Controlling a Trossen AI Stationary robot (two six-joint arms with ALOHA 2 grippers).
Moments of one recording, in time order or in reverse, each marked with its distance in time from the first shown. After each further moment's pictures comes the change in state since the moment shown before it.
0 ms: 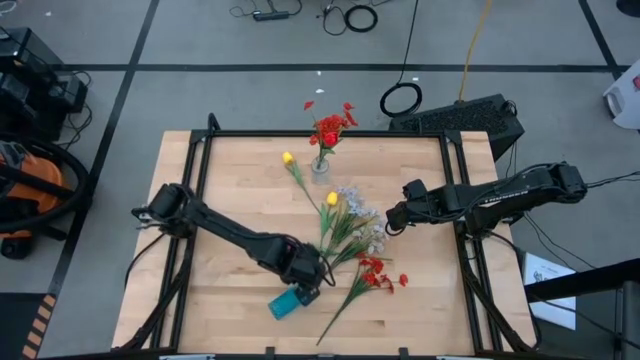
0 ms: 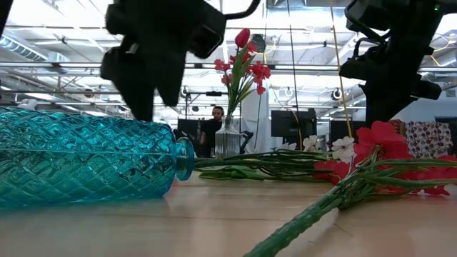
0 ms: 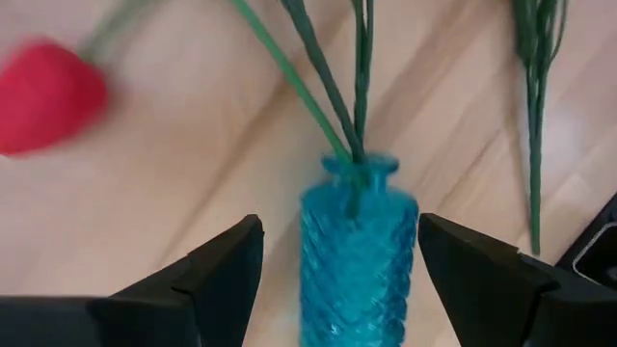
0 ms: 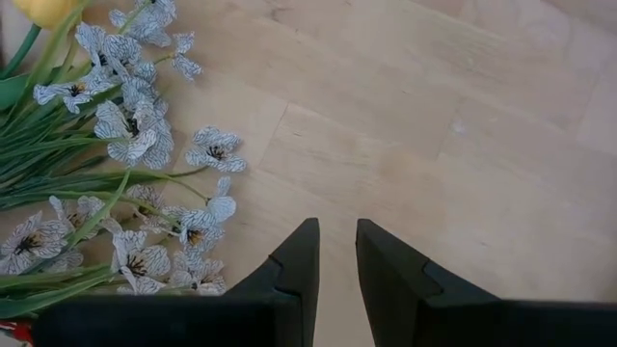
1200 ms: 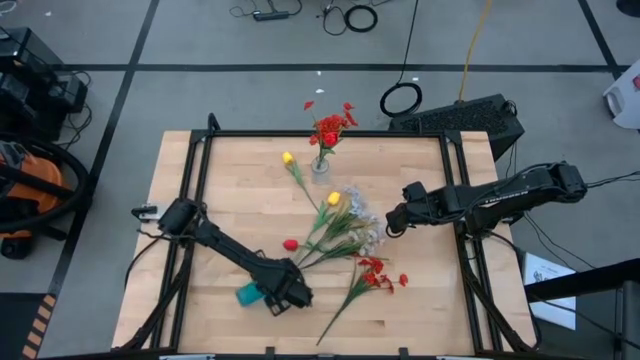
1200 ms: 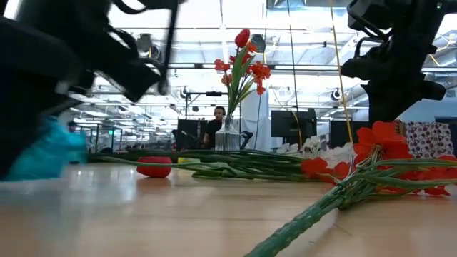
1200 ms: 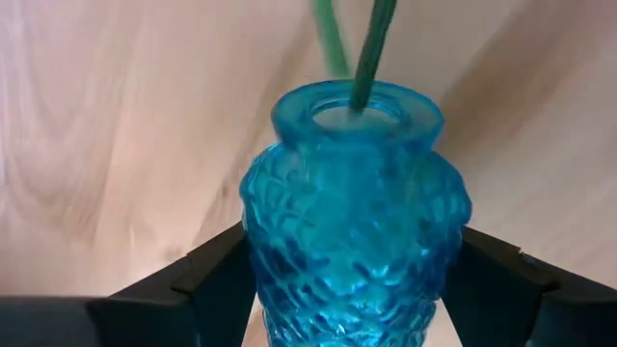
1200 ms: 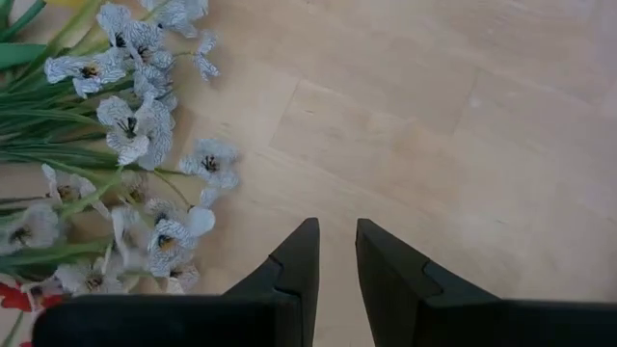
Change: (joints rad) left arm -0.114 0.131 0.000 -0.372 0.054 0.020; right arm 0.020 0.000 0.000 0.001 -0.046 0.026
